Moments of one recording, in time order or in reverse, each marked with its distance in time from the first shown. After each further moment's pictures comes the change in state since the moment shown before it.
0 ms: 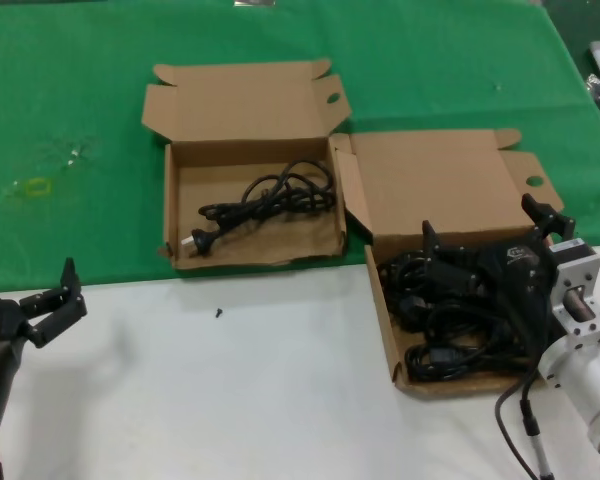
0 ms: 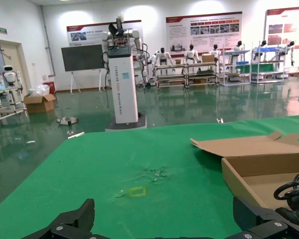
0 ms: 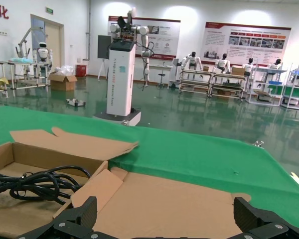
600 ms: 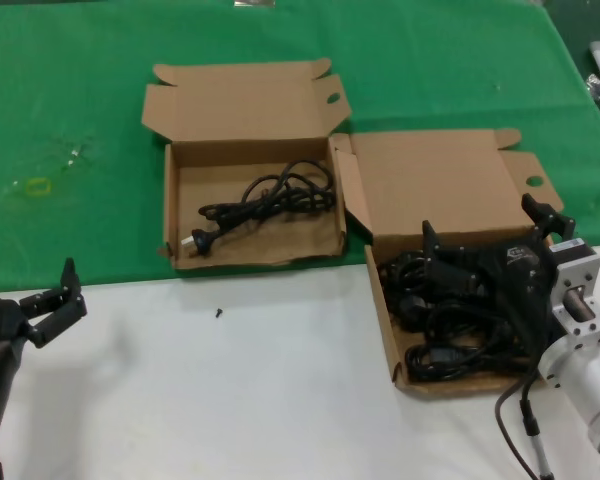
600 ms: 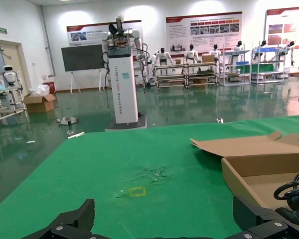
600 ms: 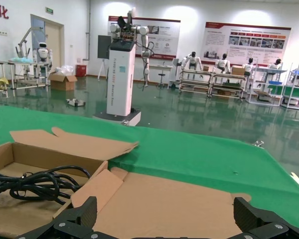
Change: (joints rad) left arm 0.000 0.000 0.000 0.000 0.000 0.000 0.000; right arm 0.000 0.000 0.000 0.000 0.000 0.000 0.000
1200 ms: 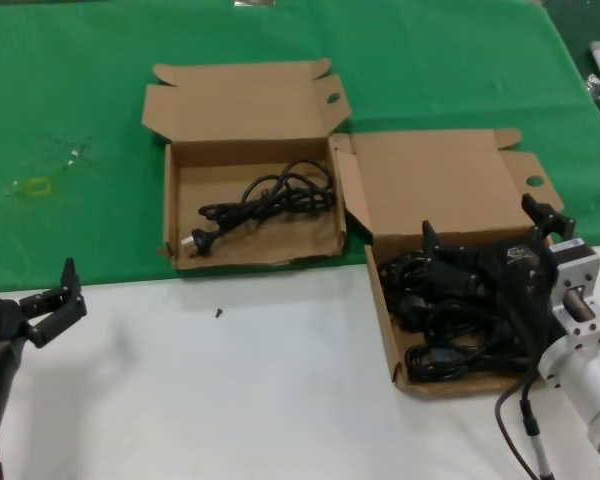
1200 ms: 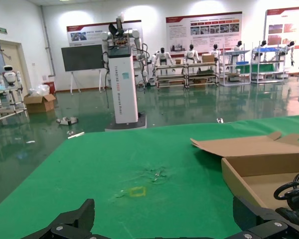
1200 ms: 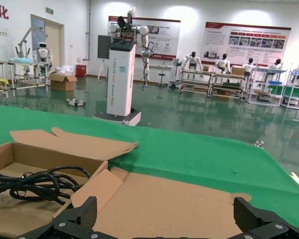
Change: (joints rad) left arm 0.000 0.000 0.000 0.000 0.000 0.000 0.000; right arm 0.000 0.000 0.000 0.000 0.000 0.000 0.000
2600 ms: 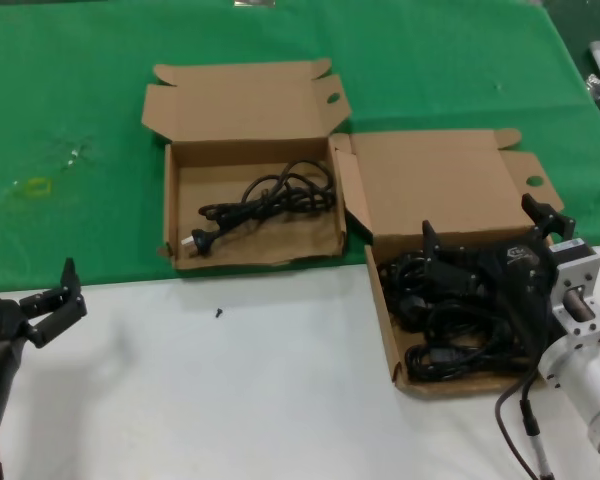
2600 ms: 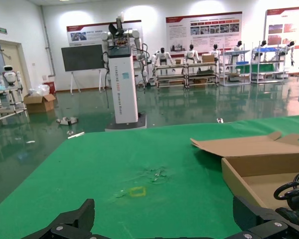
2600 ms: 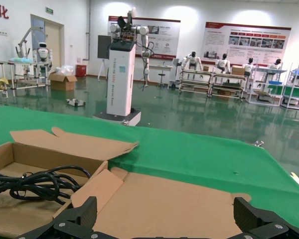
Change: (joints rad) left arm 0.000 0.000 0.000 0.000 0.000 0.000 0.000; right arm 0.000 0.000 0.000 0.000 0.000 0.000 0.000
